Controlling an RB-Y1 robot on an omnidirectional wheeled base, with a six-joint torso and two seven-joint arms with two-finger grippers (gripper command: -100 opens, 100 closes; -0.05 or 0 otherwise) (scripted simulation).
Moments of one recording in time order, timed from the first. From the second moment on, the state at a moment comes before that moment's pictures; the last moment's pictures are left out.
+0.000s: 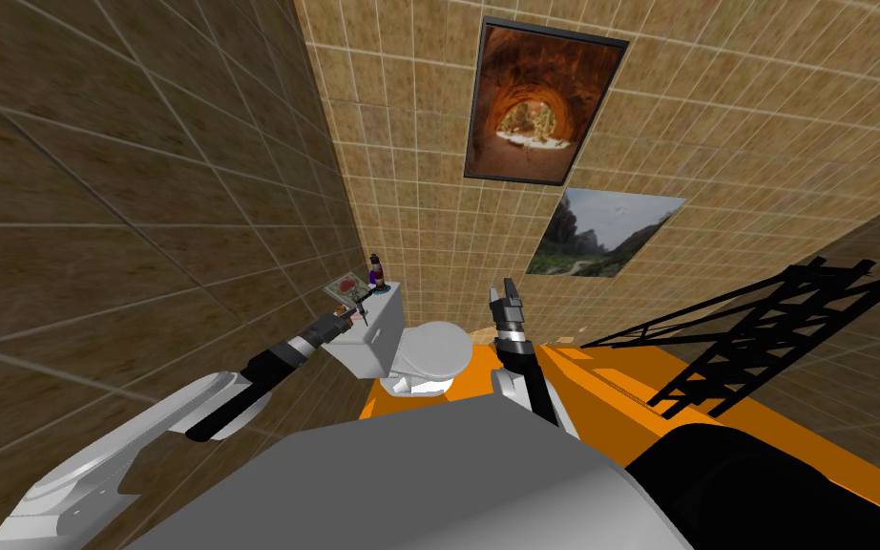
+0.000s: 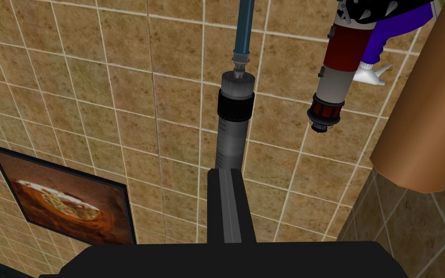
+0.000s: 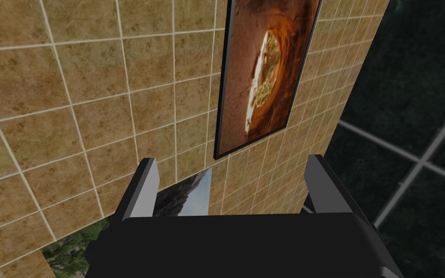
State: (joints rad) left arm 0.31 0.80 0.03 -1.92 -0.57 -0.35 -0.19; right arm 0.53 0.04 0.01 -2.39 0.08 -0.36 -0.02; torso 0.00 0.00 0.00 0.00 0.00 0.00
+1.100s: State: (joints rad) left arm 0.31 0.77 0.03 -1.85 -0.59 -0.34 -0.23; right arm 0.53 0.04 0.01 -2.39 0.08 -0.36 -0.02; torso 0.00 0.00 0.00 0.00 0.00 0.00
